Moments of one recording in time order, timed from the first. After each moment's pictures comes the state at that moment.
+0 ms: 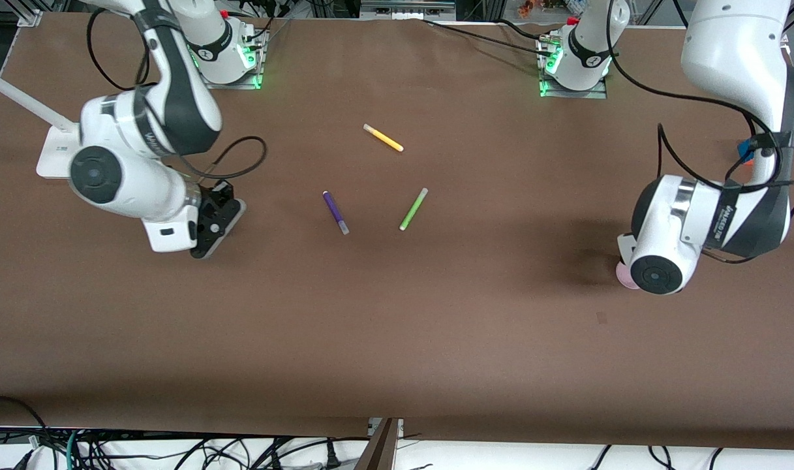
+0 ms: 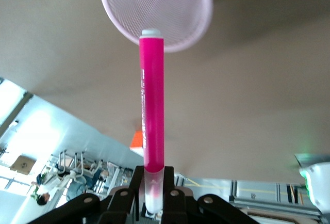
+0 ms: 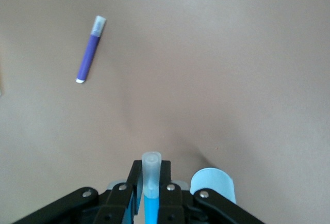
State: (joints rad) left arm 0.03 0.65 -0.16 -1.46 0.66 1.36 0.30; right arm 0.42 0.31 -0.23 -1.72 0.21 1.83 -0.87
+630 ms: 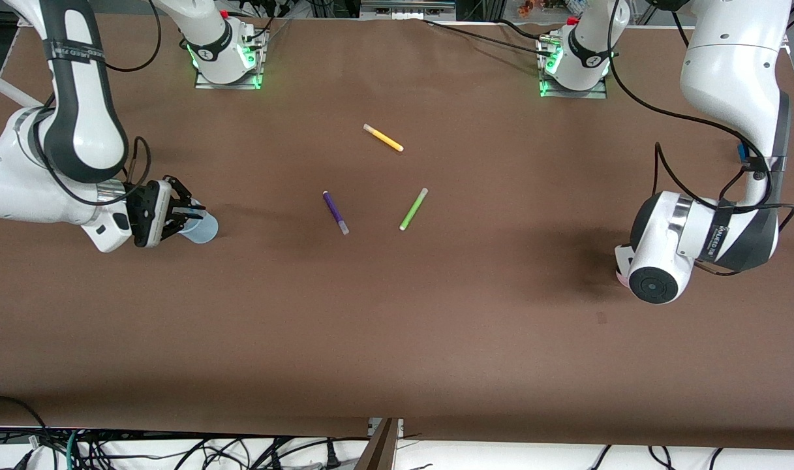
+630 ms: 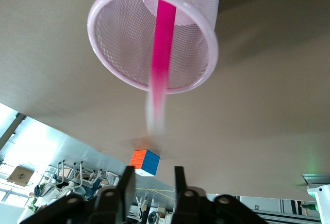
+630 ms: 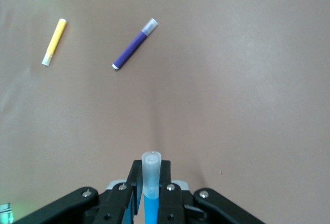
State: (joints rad) left arm 0.04 0.69 -0.17 -1.45 0.66 1.40 0.30; right arm 0.41 0.31 -0.48 -1.90 0.60 1.82 -1.61
